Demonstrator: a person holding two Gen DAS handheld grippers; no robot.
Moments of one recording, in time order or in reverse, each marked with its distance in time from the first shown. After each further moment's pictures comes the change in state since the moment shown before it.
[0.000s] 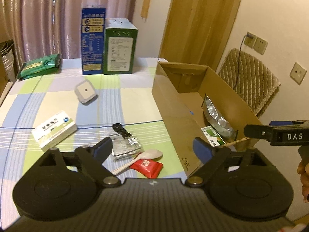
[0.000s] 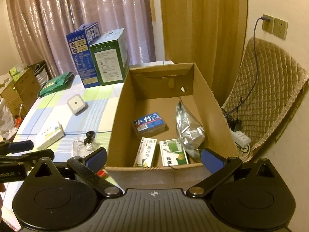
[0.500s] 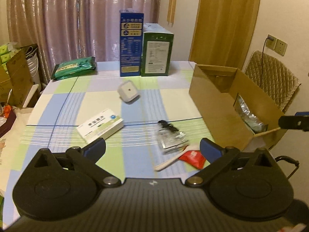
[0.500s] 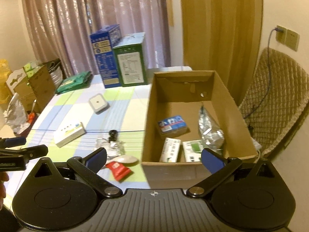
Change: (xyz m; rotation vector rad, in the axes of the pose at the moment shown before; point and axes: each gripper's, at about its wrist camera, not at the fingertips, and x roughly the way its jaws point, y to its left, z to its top) left arm -0.040 0.069 -0.020 0.005 -0.021 0.140; right arm -0.022 0.049 -0.007 -0.054 -0.028 0.082
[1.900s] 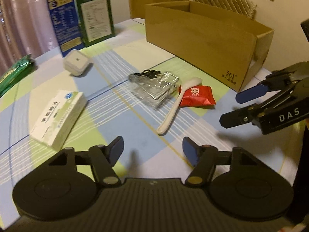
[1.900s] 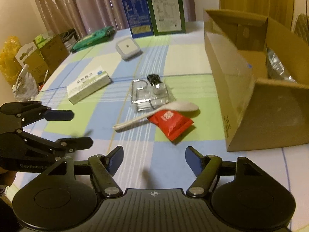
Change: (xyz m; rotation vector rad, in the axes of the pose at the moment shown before) left arm 0.124 0.026 -0.067 0.436 0.145 -0.273; right arm 0.139 0.072 -0.098 0.025 0.179 0.092
